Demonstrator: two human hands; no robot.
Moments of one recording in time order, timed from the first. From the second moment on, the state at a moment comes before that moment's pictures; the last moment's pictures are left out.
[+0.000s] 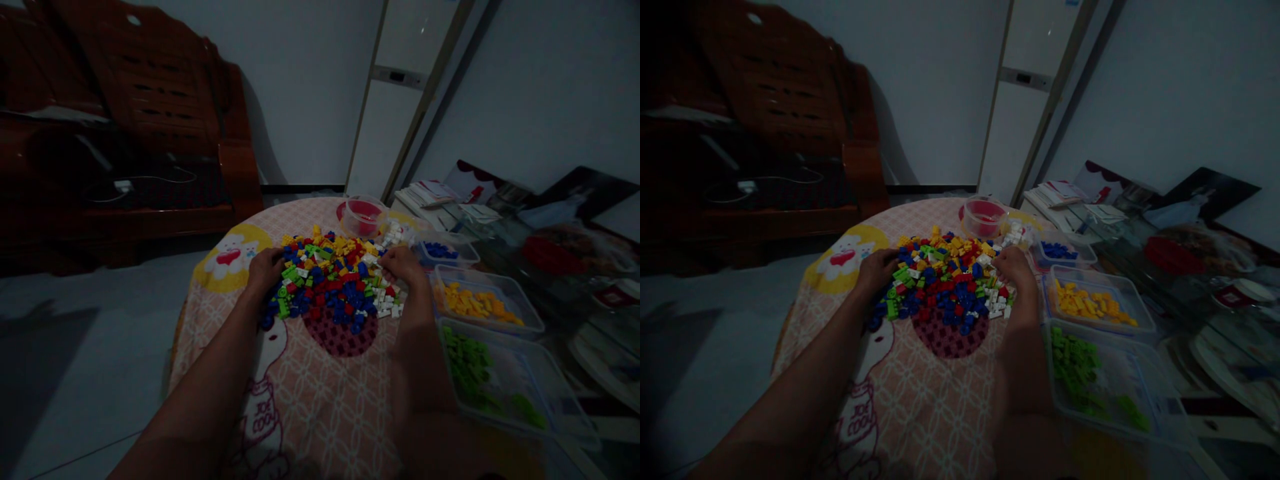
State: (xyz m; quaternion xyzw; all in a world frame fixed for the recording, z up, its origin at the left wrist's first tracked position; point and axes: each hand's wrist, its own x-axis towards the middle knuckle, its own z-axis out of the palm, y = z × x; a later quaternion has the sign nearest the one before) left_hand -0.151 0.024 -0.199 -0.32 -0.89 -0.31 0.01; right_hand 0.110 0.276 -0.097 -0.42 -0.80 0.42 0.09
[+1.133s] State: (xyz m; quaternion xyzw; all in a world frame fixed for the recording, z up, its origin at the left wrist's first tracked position) left_hand -0.153 0.023 -0.201 -0.33 -0.89 -0.32 0.02; right_hand 0.113 0.297 -0.120 -0.43 -0.80 0.38 0.15
